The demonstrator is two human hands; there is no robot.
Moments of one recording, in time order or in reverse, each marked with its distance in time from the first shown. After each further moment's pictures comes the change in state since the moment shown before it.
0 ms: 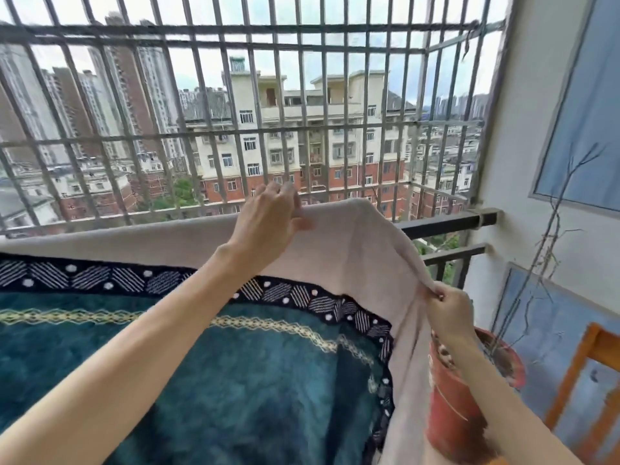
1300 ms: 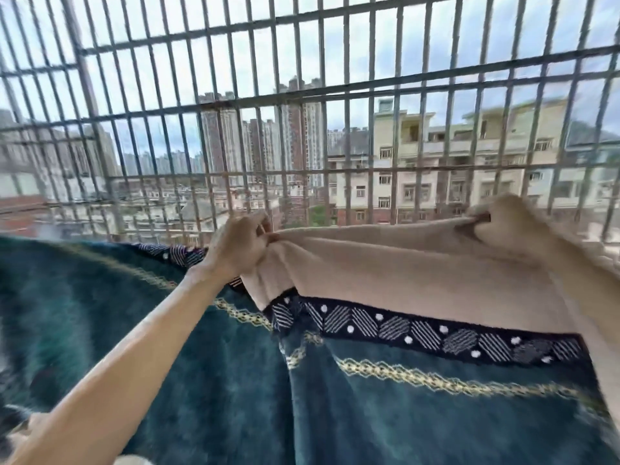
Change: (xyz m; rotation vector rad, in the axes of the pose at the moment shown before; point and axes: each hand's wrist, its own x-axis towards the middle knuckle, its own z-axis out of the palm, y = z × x) left_hand -0.108 -0.232 -0.161 0.158 0.048 -0.456; right_hand 0.064 -0.285 0.110 -0.300 -0.391 -0.727
